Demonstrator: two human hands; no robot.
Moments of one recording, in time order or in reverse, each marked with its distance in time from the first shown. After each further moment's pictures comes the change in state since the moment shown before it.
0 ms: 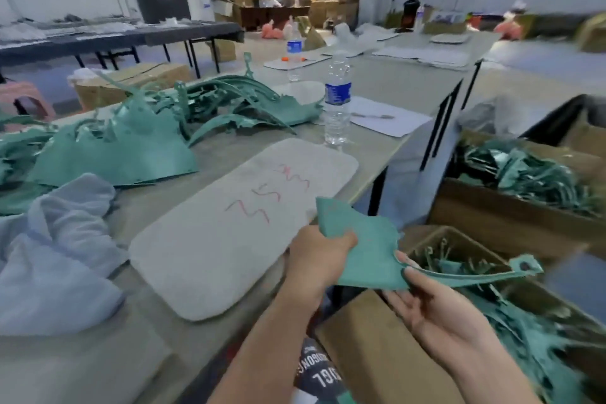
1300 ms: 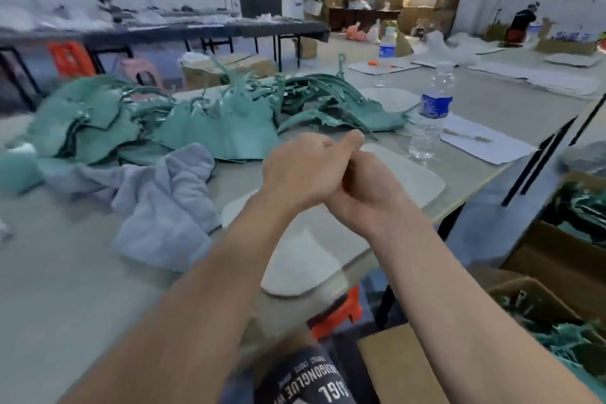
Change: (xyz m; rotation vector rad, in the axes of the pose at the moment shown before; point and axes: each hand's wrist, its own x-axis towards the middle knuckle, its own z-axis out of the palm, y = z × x) left_hand -0.001 0.091 -0.143 0.519 0.413 0.313; right_hand -0.001 0.069 0.251 -0.351 -0.676 0.163
